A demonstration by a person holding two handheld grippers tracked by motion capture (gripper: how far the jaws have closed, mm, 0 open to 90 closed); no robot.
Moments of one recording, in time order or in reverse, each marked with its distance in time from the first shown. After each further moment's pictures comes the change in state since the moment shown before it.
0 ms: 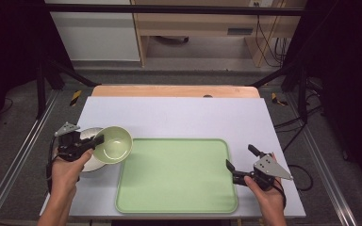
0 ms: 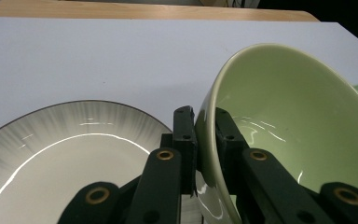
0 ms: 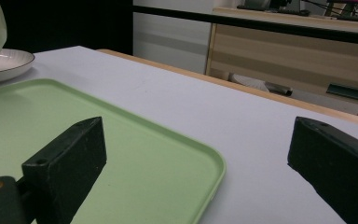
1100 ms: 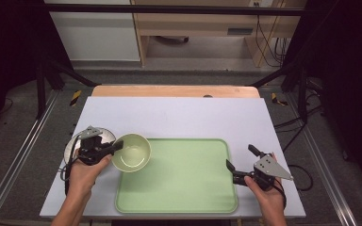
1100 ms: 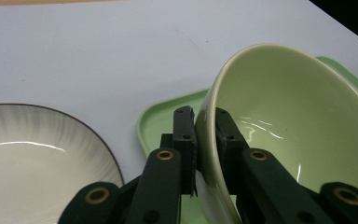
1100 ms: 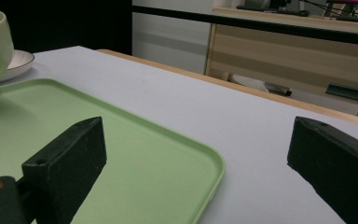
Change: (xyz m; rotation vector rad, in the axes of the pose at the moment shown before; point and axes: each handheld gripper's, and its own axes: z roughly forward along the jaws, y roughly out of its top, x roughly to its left) left arm -0.046 -0.006 0.026 0.058 -0.103 0.073; right arm 0.000 0.000 0.000 -0.001 -0.001 -0.001
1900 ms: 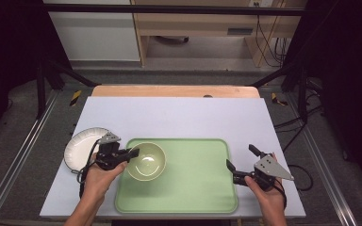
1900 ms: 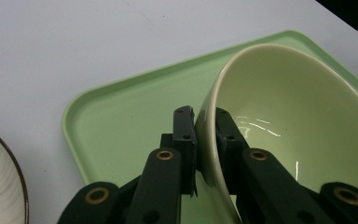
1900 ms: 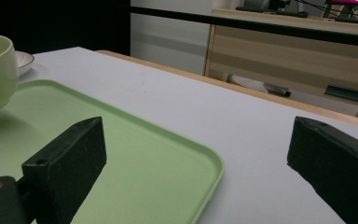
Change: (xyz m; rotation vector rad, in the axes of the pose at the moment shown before) left arm -0.029 -0.010 0.027 0.067 -0.086 0.028; right arm 0.000 0.001 -0.001 -0.002 -0.003 0.001
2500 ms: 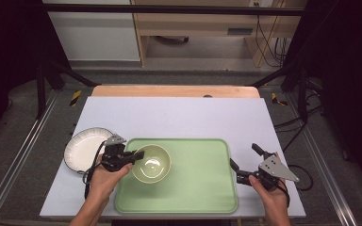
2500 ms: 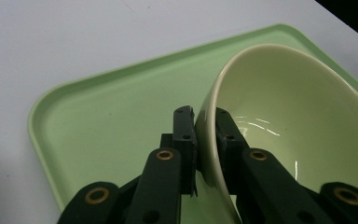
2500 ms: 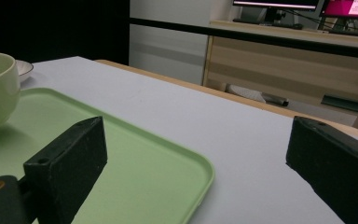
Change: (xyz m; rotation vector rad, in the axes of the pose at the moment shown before) left arm -0.007 -0.003 0.011 0.016 -0.029 -0.005; right arm -0.009 -0.002 -0.005 -0.050 -0.002 -0.010
